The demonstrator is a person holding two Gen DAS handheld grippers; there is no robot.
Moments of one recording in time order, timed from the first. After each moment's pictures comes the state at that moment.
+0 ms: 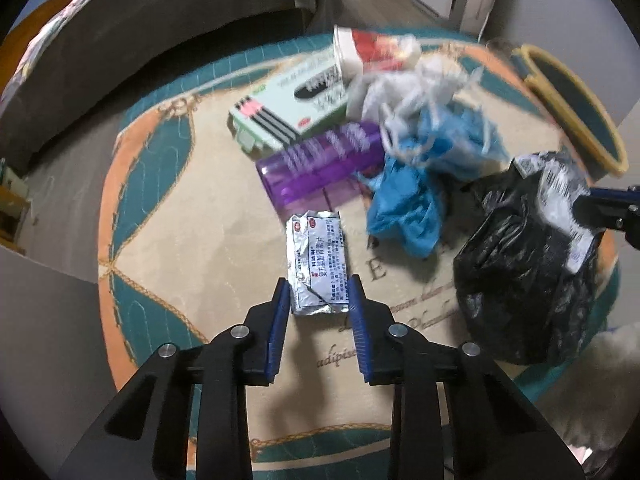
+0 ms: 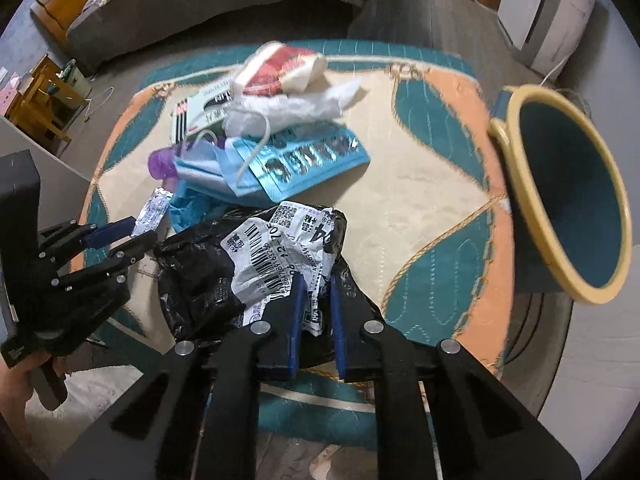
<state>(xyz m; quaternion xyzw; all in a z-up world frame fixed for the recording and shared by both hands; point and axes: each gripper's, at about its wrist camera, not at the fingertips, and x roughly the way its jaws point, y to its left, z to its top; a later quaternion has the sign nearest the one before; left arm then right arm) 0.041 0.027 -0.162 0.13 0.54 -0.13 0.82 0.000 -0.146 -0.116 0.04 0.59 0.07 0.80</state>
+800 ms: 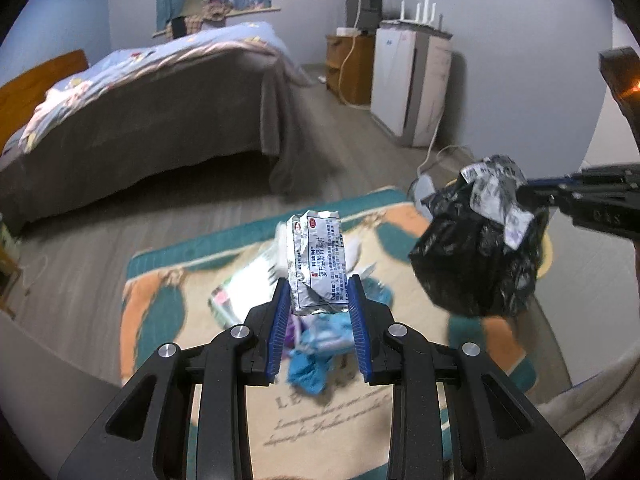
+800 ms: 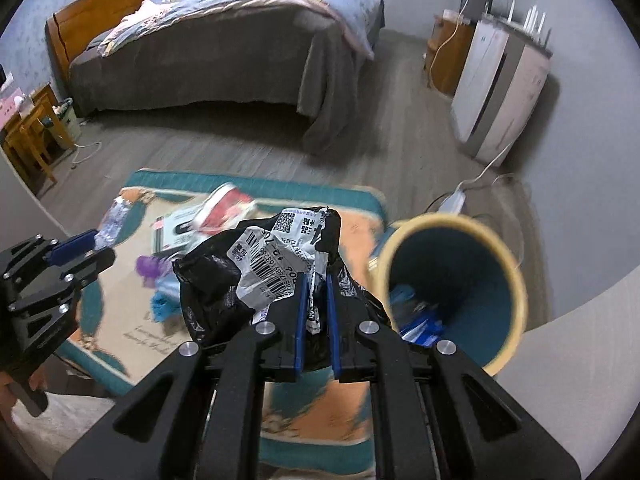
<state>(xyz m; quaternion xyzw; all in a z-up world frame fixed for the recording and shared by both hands) 0.032 -0.028 -0.029 0.09 0.37 -0.20 0.90 0.018 -0.222 0.011 -0.02 0.46 0.02 0.89</state>
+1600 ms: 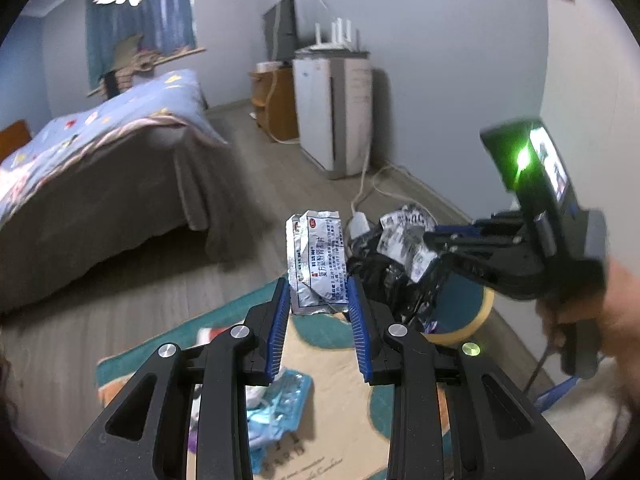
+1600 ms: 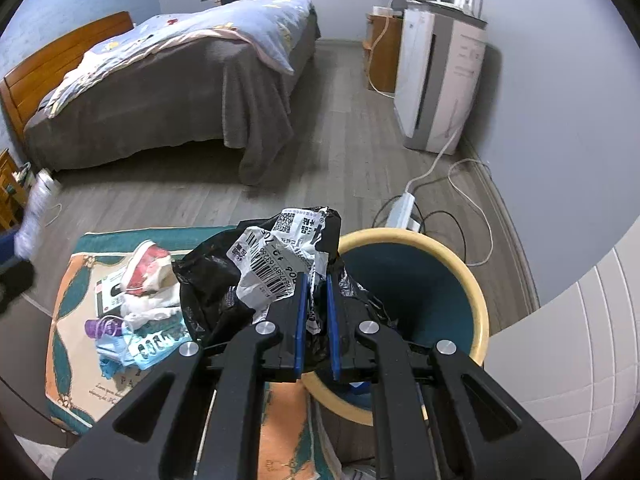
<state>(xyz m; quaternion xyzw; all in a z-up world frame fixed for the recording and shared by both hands) 0.040 -0.149 0.030 0.15 0.32 -0.31 0.88 0.045 -0.322 -0.005 0.06 0.44 -0.06 0.90</state>
